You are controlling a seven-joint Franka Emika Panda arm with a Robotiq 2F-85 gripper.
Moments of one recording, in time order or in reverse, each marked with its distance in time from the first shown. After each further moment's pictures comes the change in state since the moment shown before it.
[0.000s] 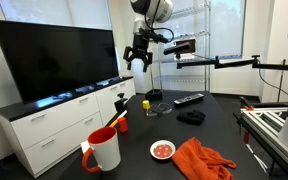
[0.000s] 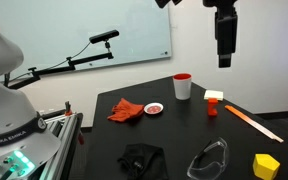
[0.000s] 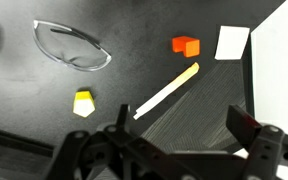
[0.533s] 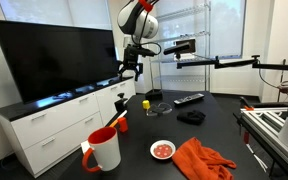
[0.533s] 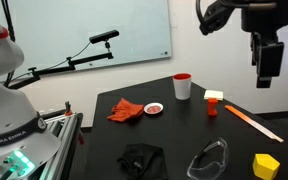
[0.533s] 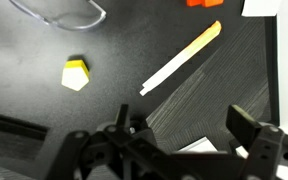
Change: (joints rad) arm -0.020 0.276 0.013 0.232 0.000 0.079 0.065
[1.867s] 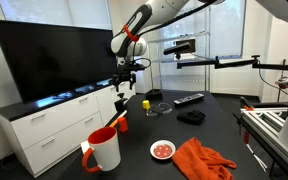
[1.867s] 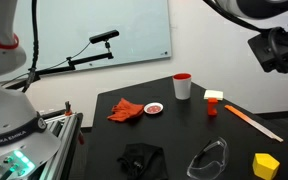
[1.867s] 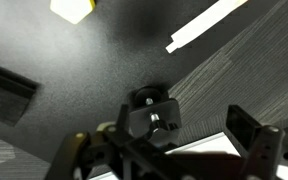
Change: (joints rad) arm -0.092 0.356 0.043 0.386 -0.118 0.000 0.009
